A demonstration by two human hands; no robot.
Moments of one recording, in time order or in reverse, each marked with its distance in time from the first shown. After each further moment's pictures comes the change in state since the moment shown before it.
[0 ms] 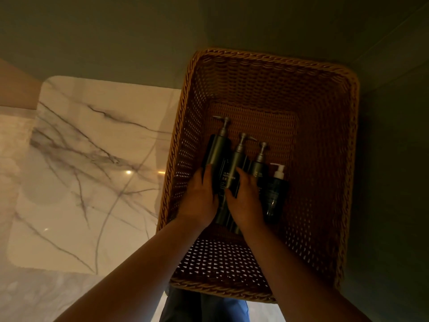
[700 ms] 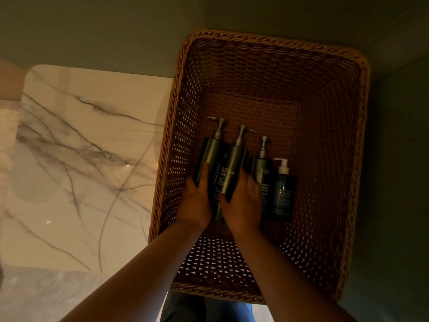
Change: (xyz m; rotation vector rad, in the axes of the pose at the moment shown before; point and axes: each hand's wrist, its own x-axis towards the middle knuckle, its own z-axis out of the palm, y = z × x) left_hand -0.002 -0.015 0.027 0.069 -0.063 -0.121; right_hand -0.008 0.015 0.018 -0.261 0.045 0.049
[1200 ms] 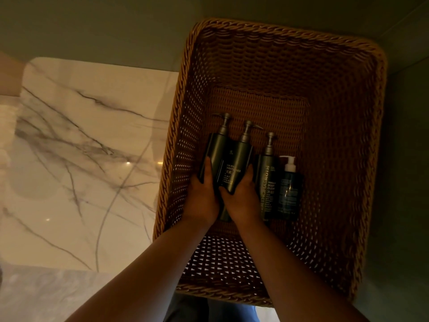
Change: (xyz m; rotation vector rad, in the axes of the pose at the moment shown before) left_hand 0.008 0.001 0.006 -0.027 0.061 -0.020; right_hand 0.015 -0.004 0.014 0.329 -0.141 0.175
